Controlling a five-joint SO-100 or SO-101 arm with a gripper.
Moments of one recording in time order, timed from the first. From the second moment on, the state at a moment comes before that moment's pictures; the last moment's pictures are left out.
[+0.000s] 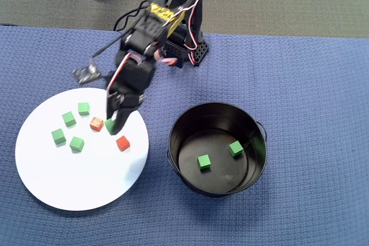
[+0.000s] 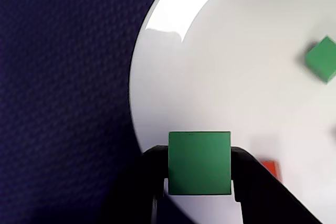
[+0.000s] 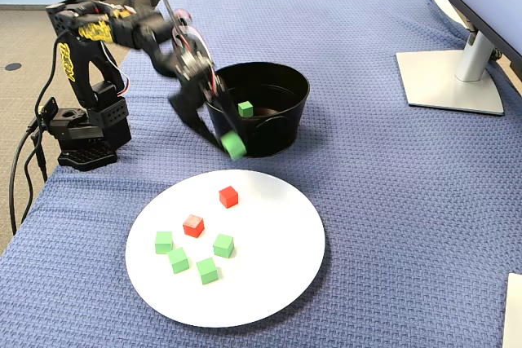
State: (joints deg) arm 26.7 104.5 98.8 51.1 -55.3
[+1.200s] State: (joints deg) arm 3.3 97.2 77.1 70.6 -43.1
